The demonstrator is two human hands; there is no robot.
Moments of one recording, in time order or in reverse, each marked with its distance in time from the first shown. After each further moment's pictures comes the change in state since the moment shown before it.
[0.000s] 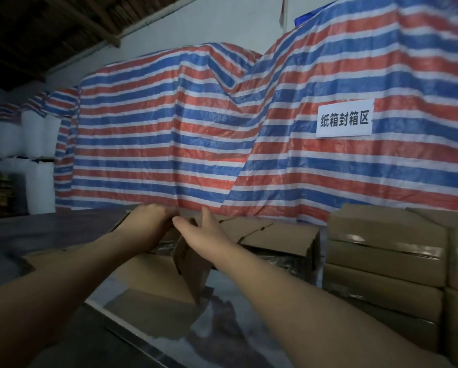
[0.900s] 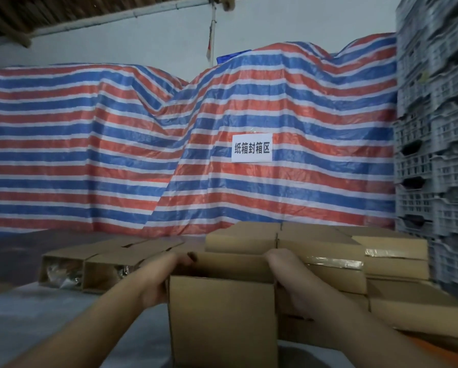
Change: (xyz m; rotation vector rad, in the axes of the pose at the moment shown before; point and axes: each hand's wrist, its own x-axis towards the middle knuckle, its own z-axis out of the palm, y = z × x) left_hand 0.005 0.243 0.014 -1.544 -0.541 -0.539; right_hand -0.228 0.032 -0.267 0.093 0.561 0.560
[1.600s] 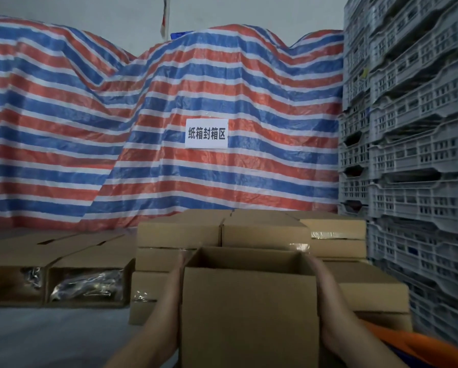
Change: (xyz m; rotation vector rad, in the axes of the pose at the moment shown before) left_hand 0.026 -0.059 0.150 -0.388 -0.104 0.088; right_hand 0.019 0.097 -0.108 0.605 0.154 -0.071
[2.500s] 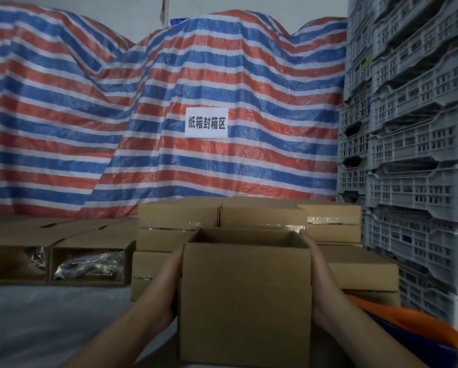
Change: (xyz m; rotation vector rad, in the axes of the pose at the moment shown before) left_hand -0.013 -0.003 -0.007 0.113 -0.118 0.066; right_hand -0.003 0.009 -0.004 0.032 -0.152 -0.128
